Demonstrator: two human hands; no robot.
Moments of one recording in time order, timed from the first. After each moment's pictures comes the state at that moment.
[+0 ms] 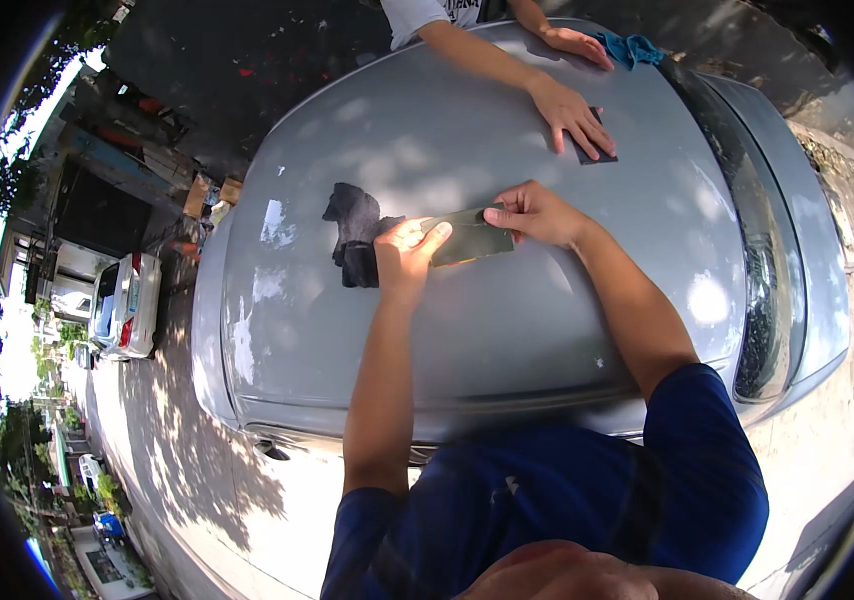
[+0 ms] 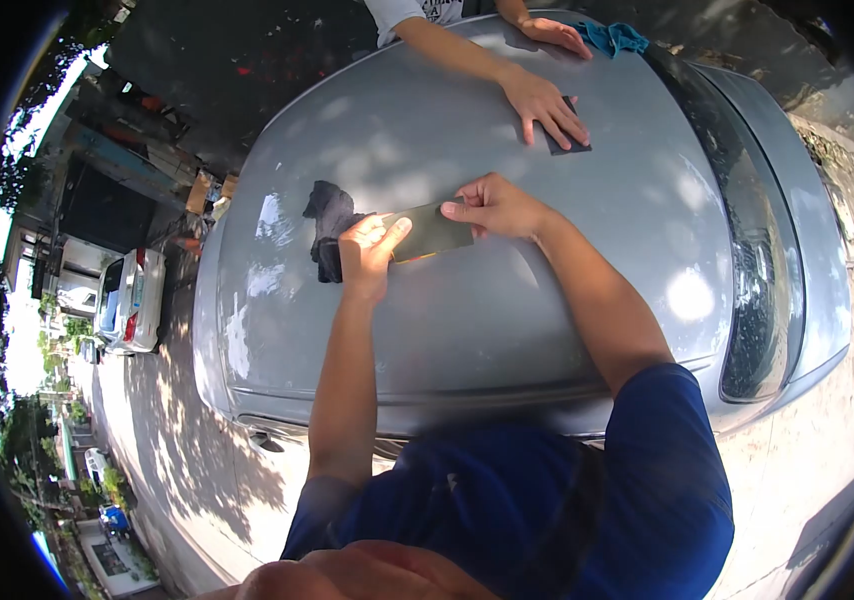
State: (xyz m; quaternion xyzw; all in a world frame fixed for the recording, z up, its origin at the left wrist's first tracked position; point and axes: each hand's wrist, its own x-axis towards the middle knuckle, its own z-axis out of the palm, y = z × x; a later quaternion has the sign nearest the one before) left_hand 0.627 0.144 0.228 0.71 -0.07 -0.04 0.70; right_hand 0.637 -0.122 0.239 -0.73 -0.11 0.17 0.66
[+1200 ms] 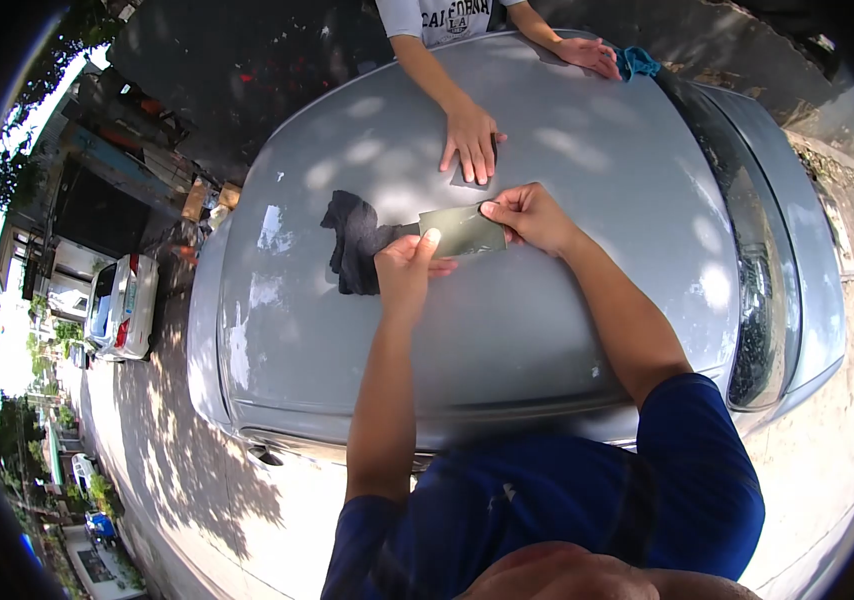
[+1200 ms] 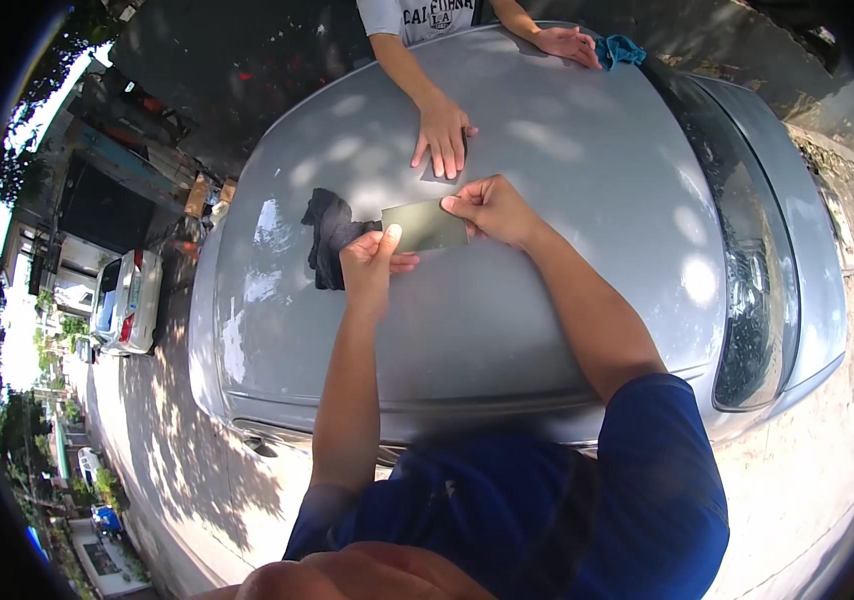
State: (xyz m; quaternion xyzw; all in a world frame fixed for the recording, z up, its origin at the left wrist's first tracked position) left_hand 0.615 0.135 0.230 0.70 -0.02 -0.05 0.71; right_hand 0.641 -0.117 0.236 -0.73 -0.05 0.09 0.68
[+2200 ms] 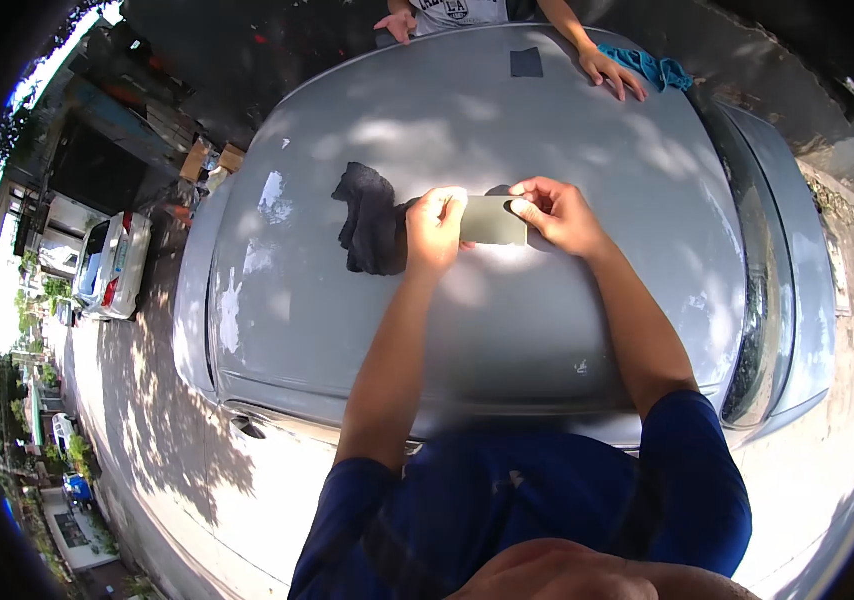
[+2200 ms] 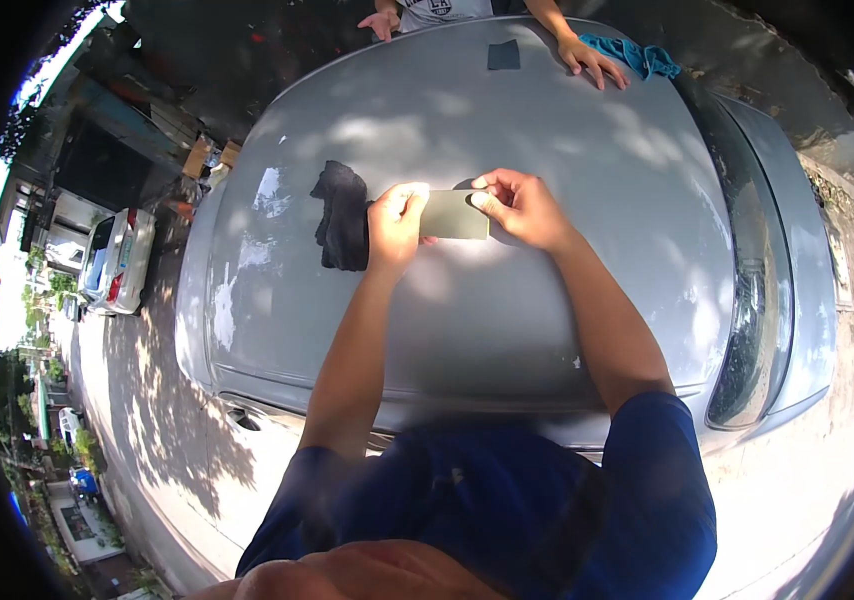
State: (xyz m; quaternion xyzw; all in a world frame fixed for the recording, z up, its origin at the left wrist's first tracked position) left_hand 0.654 0.119 0.220 0.69 -0.06 -0.01 0.72; right_hand 0.645 -0.119 0.211 -0.77 -0.13 -0.02 0.62
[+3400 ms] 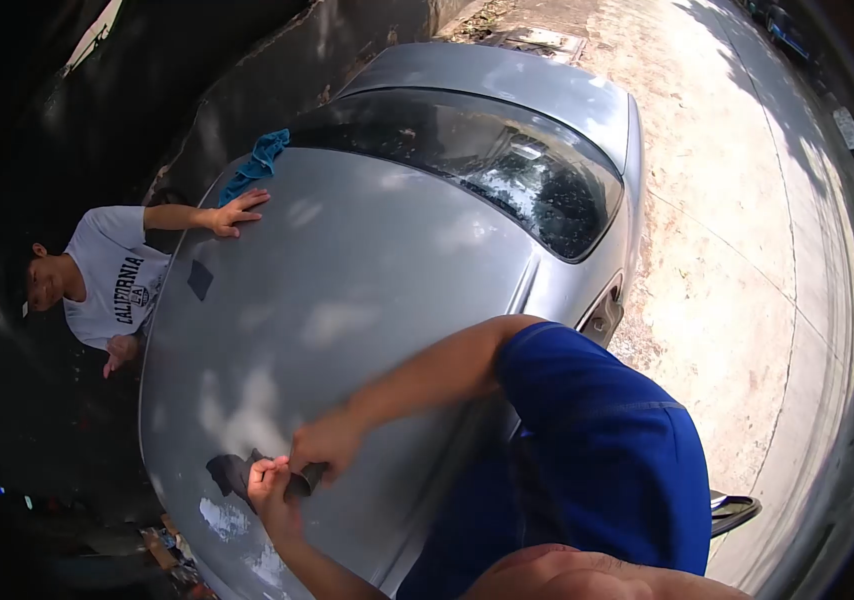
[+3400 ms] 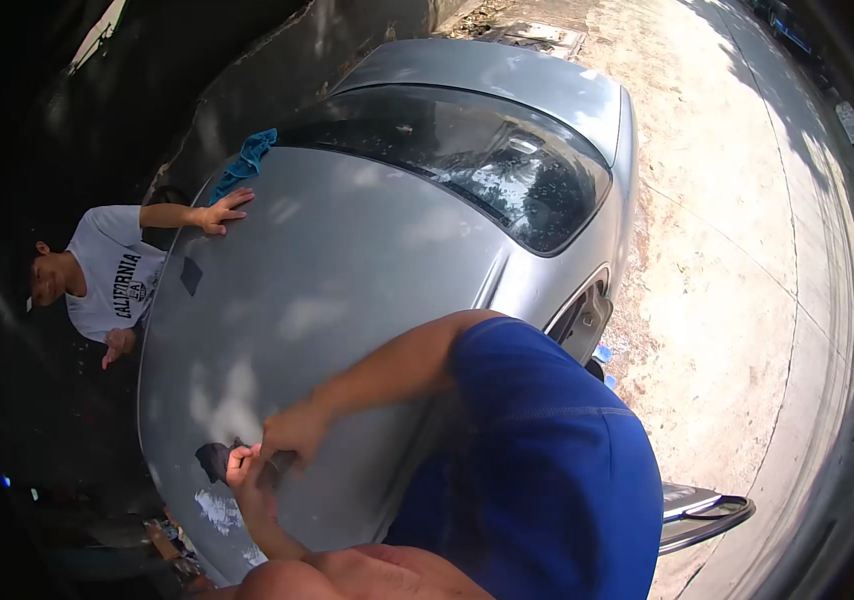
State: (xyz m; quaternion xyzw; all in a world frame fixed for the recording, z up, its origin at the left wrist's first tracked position) left_hand 0.648 0.208 0.230 0.67 -0.11 -0.21 0.70; right_hand 0.577 -0.033 0.229 -0.79 -0.41 -0.06 0.46
